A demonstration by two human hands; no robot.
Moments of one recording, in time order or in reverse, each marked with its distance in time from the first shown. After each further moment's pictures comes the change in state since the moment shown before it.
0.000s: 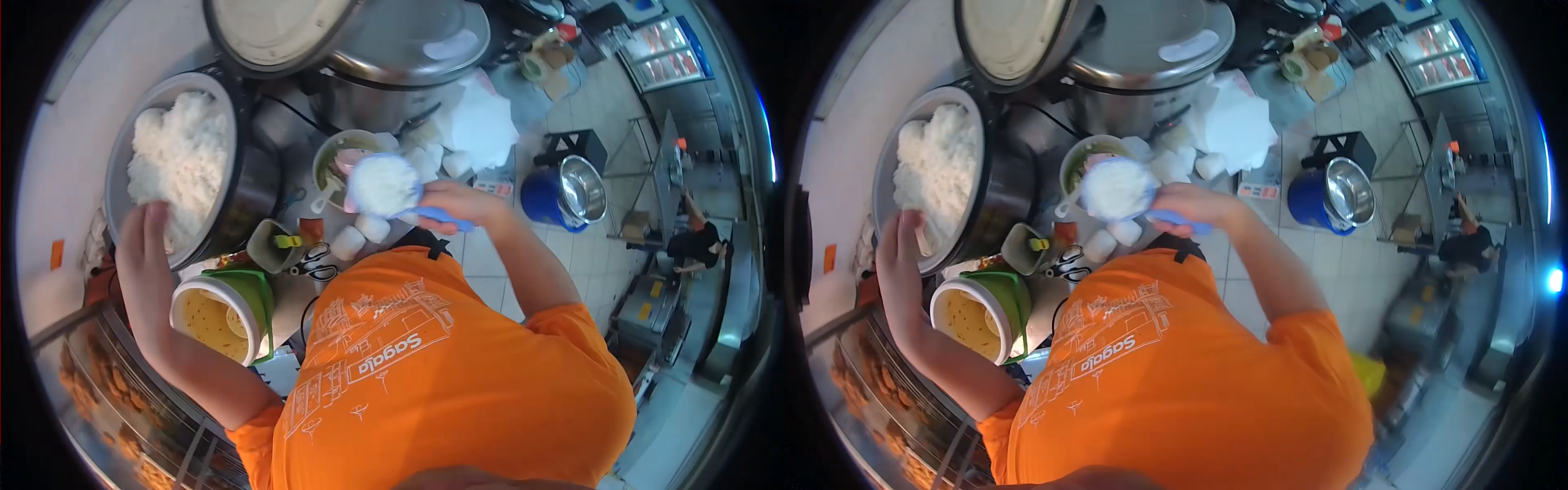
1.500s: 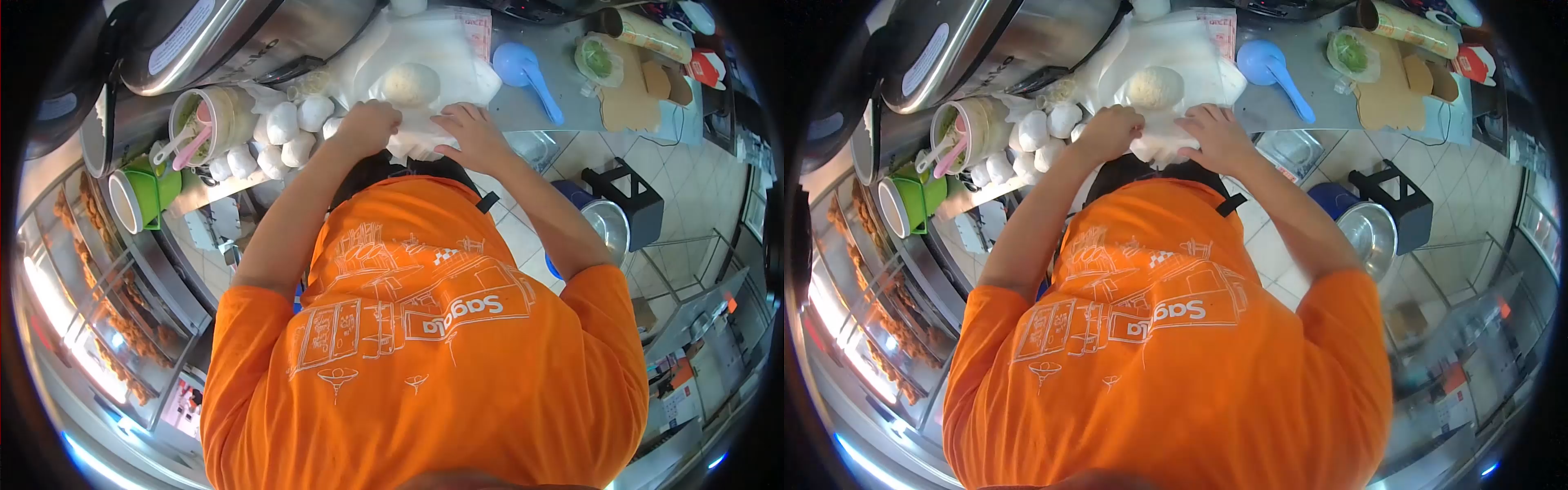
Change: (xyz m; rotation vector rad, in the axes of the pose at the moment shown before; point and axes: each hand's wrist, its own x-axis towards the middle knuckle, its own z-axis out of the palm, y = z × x) left_hand 0.004 0.137 0.647 0.480 -0.745 0.163; right_hand -0.028 0.109 -0.460 -1.449 0.156 -0.750
